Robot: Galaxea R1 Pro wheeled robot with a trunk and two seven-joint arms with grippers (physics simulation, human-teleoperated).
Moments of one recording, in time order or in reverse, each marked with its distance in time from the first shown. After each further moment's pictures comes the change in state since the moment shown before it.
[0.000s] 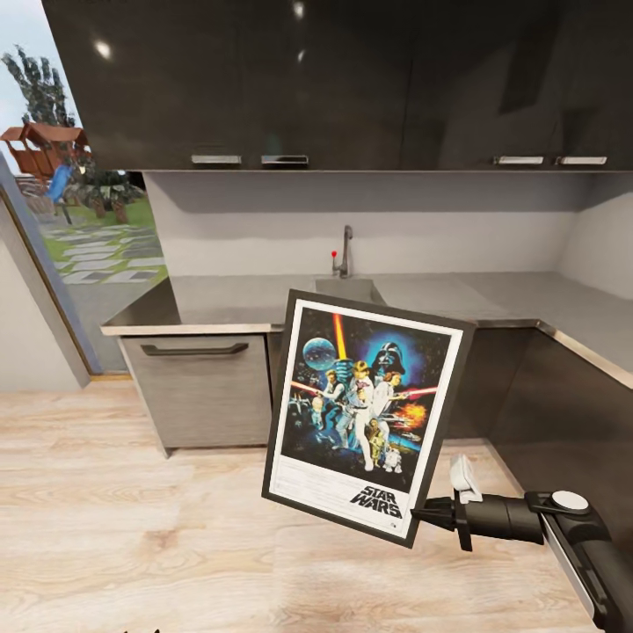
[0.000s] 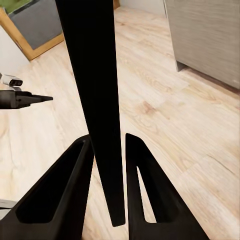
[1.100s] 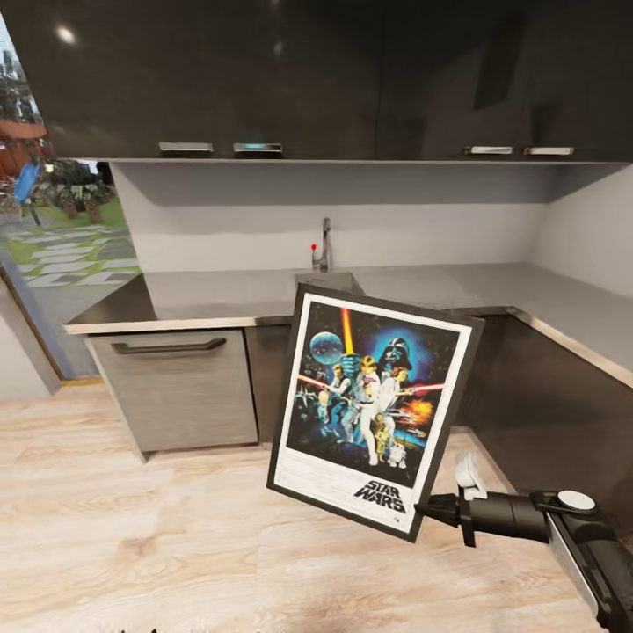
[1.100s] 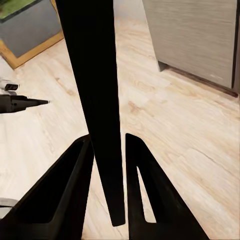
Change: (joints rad) left arm 0.000 0.009 0.003 0.000 0.002 0.000 -0.006; right arm 0.000 0.000 -0.029 -0.001 -0.003 0.000 0.003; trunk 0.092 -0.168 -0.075
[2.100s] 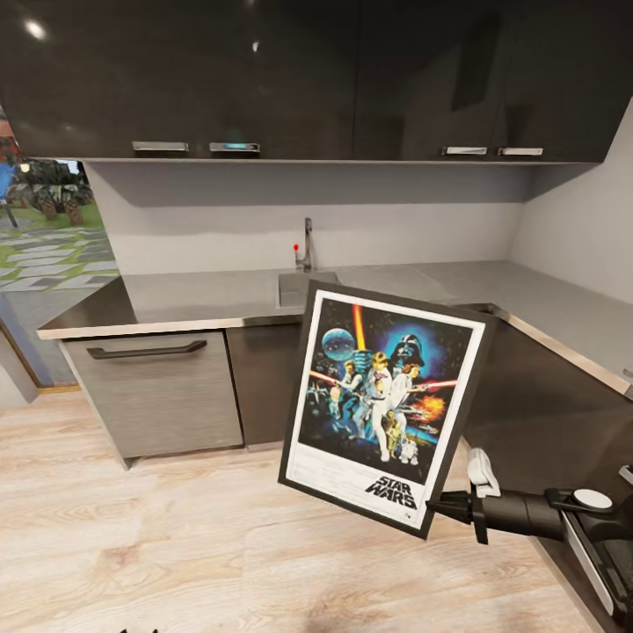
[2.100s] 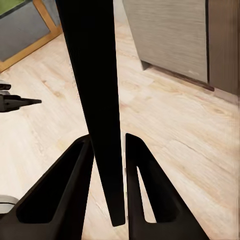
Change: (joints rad) left arm -0.001 0.001 0.001 0.000 -0.001 -0.002 -0.023; right arm 0.000 -0.030 -0.035 -0.002 -0.002 0.008 0.015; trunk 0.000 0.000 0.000
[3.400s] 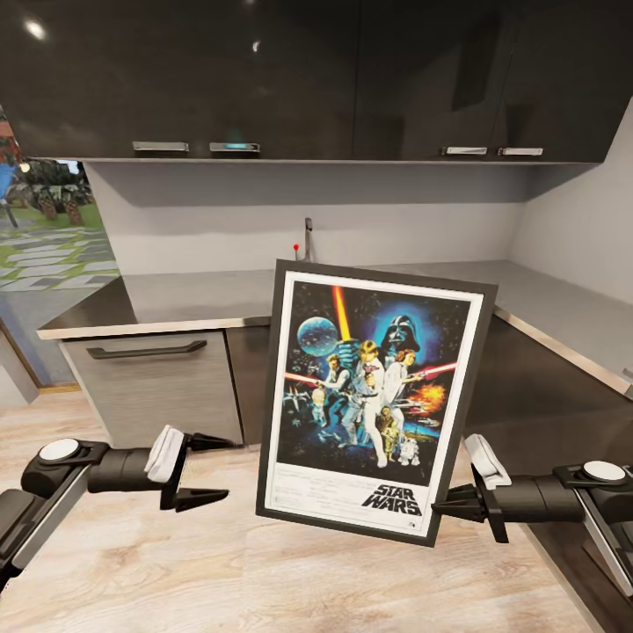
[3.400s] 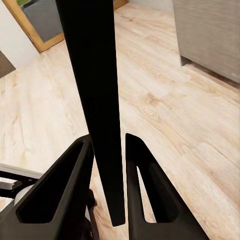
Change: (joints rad) left arm -0.203 0.207 -0.109 -1.432 -0.516 0.882 -0.105; right arm -0.017 -0.072 0.049 -0.202 -0.012 0.168 0.167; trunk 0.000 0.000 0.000
